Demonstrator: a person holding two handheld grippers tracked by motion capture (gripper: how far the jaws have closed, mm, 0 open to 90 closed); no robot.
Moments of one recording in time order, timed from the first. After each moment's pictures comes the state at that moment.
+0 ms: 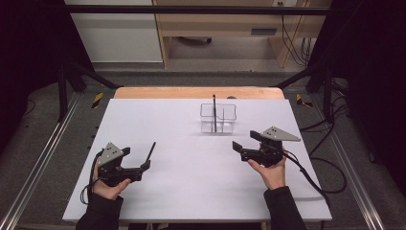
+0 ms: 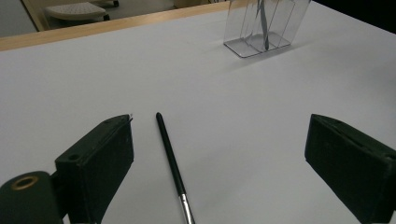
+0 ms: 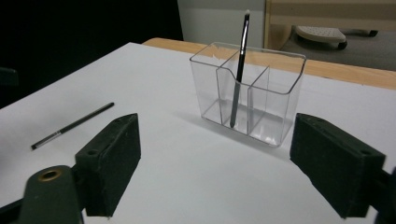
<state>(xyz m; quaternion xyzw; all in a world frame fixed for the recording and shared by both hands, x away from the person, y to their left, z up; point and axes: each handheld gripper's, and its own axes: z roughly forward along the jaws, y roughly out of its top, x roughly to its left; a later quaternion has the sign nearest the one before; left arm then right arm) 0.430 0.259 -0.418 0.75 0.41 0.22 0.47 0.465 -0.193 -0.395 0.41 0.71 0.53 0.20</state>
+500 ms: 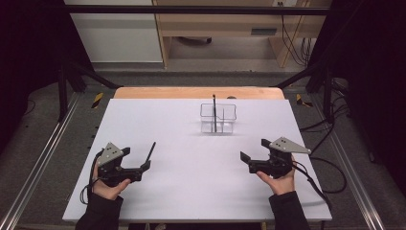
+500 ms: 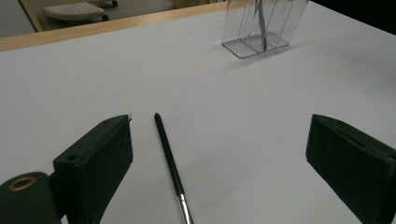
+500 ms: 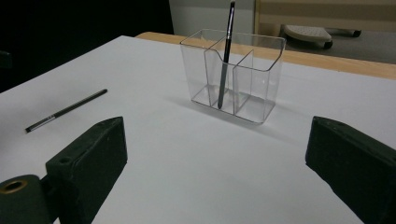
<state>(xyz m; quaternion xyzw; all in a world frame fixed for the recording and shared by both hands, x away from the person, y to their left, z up) 0.429 0.259 -0.417 0.75 0.41 0.22 0.47 0.438 -0.213 -0.404 0.42 0.71 0.52 0.22</state>
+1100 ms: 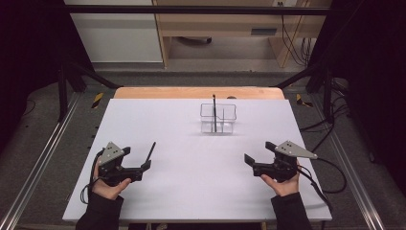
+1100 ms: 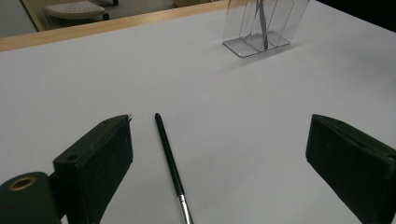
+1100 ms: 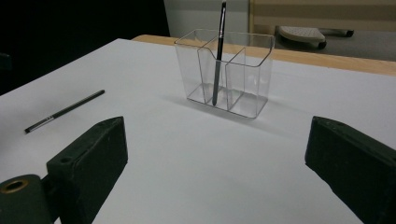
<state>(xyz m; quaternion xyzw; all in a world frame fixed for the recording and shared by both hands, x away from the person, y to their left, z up) 0.431 0.257 -0.416 0.75 0.41 0.22 0.46 0.429 -0.223 -0.406 0.43 0.70 0.52 0.22</state>
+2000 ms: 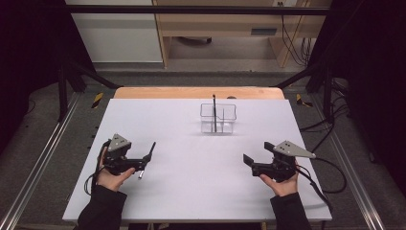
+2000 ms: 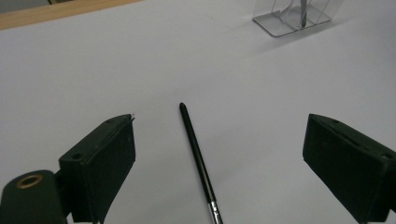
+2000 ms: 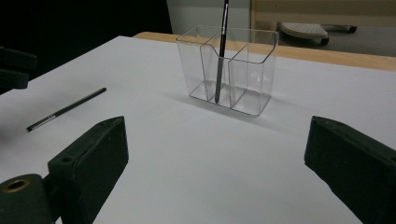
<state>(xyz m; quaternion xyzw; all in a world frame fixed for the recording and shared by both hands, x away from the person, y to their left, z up) 0.467 0.254 -0.422 0.77 0.45 0.21 0.40 0.430 -0.220 -0.406 0.43 0.70 0.52 0.22</state>
